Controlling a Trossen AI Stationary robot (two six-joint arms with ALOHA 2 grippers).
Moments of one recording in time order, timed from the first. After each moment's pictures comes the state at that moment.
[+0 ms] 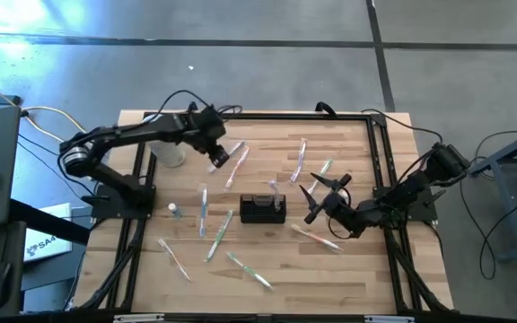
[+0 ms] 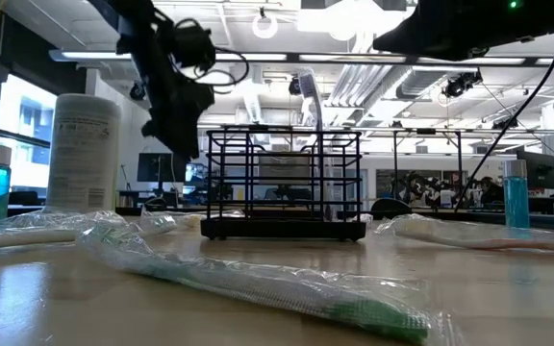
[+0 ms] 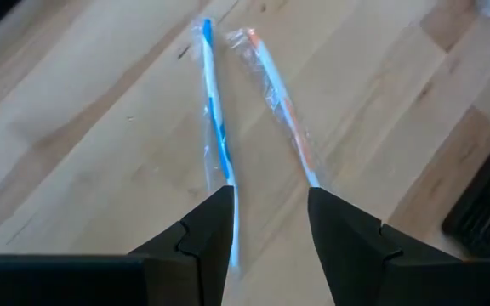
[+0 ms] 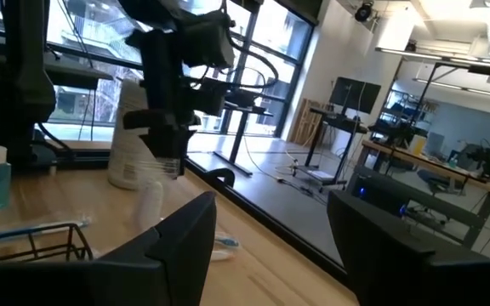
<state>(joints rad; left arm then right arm) 0.53 1.42 1.04 -0.67 0.08 -0.21 0.51 1.52 0.43 1.42 1.24 -0.53</state>
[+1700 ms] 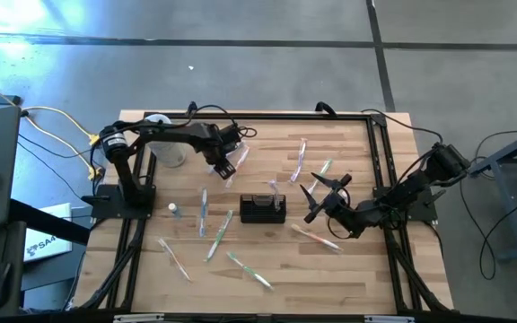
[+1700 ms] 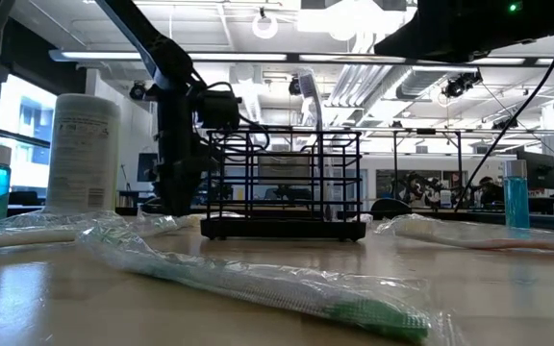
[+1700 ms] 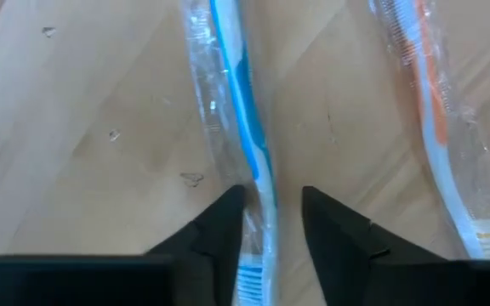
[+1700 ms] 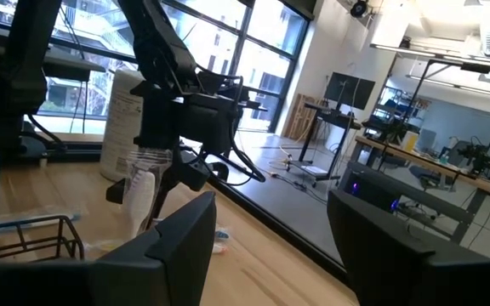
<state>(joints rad) 0.50 1.80 1.04 -0.68 -0.03 -0.22 0.52 1.52 0.43 1.39 1.26 -0.52</state>
